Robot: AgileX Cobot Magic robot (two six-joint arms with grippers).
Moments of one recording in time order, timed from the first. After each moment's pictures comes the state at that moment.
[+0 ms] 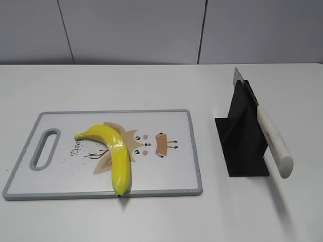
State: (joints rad) left arm -0.03 0.00 -0.49 -0.08 1.08 0.18; right arm 0.57 0.91 -0.87 -0.08 1.08 0.34
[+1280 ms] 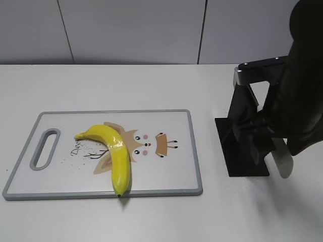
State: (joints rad) left arm -0.03 0.00 -0.49 -0.08 1.08 0.18; right arm 0.54 1.57 -1.03 -0.07 1.04 0.47
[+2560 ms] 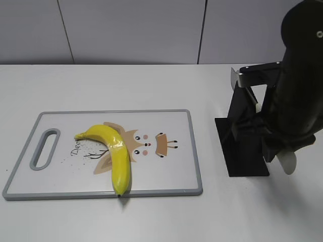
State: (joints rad) left arm -0.03 0.00 -0.49 -0.08 1.08 0.18; right arm 0.53 1.62 -1.03 -0.08 1.03 0.52
